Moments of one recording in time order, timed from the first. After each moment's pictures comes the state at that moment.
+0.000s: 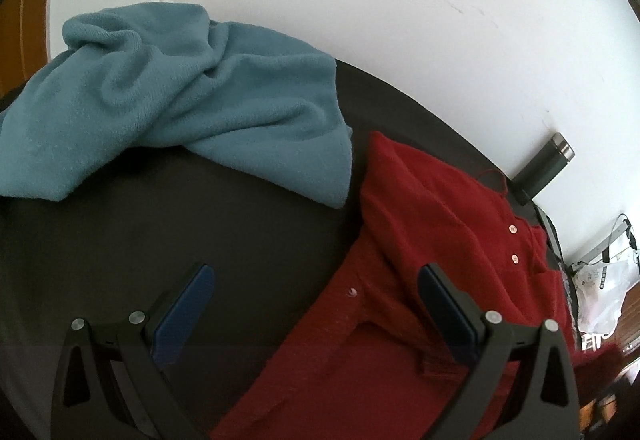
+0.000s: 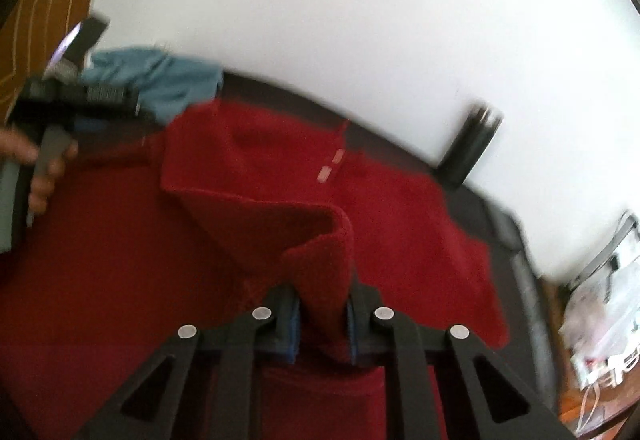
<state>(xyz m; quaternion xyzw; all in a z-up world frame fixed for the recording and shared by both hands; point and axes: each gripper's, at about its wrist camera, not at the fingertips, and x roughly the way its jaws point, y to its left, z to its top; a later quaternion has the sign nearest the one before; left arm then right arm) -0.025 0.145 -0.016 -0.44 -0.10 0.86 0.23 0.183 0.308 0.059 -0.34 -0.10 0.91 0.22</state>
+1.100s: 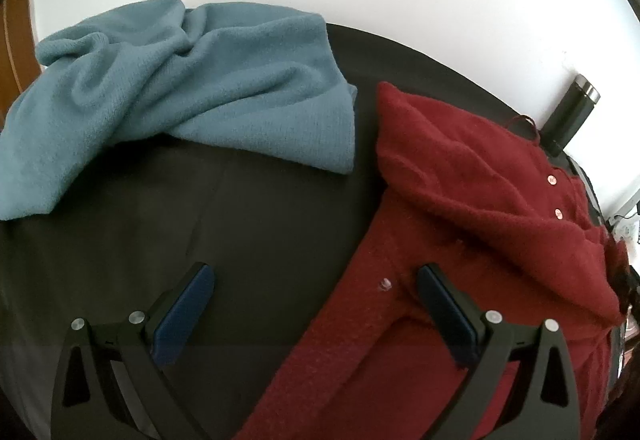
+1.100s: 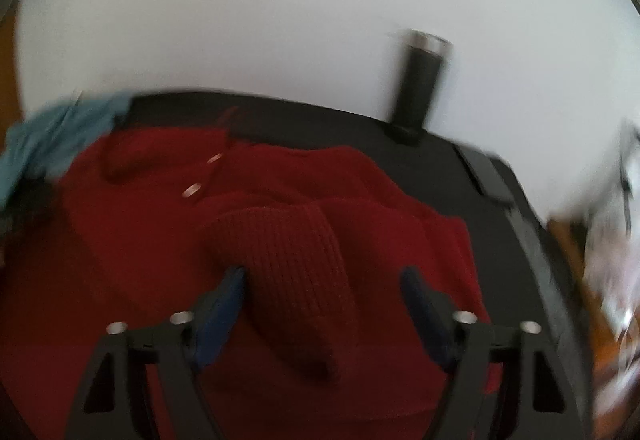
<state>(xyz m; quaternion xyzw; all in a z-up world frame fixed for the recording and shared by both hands) -0.028 0.169 -0.036 -0.46 0.00 0.86 0.21 0.182 0.464 0.024 -0.35 0.06 0.88 0.31</state>
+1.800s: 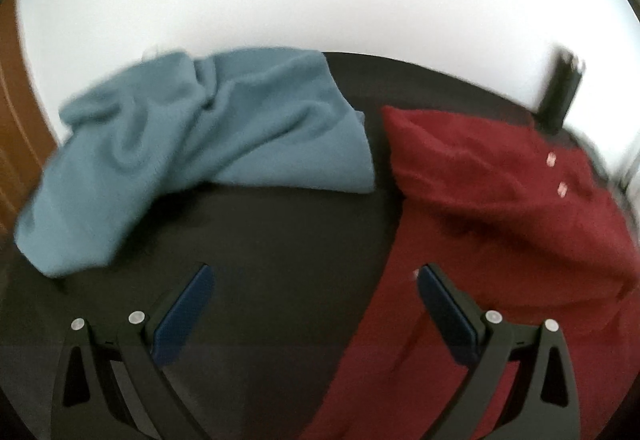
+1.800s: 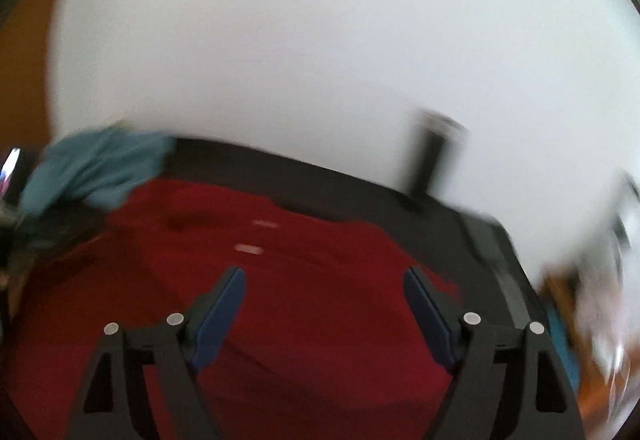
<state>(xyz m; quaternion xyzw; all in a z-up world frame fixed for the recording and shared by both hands) -0.017 0.155 -0.018 -0.40 0.10 0.89 0.22 0.153 0.365 0.085 -0.30 -0.08 0.93 0.20</state>
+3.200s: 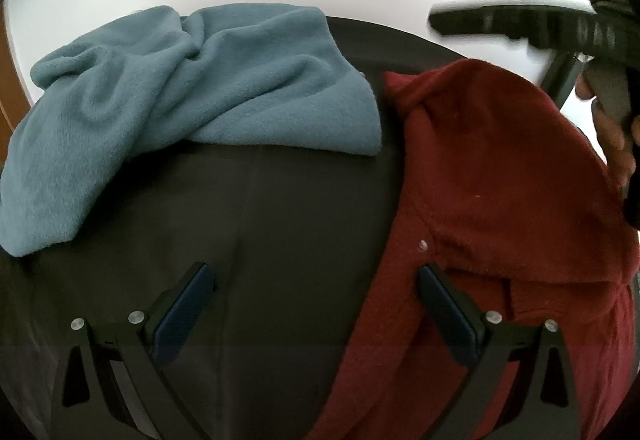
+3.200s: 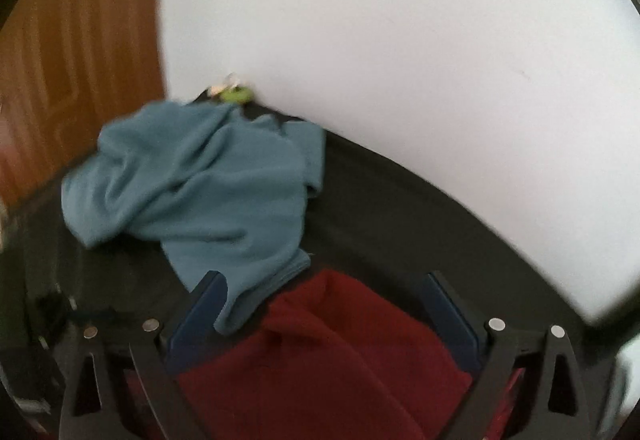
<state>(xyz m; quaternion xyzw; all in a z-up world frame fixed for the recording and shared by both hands) -0.028 0.142 -0.039 -0.45 0.06 0.86 0.24 -0.114 0.313 0.053 -0.39 -0.12 0.91 -0.03</state>
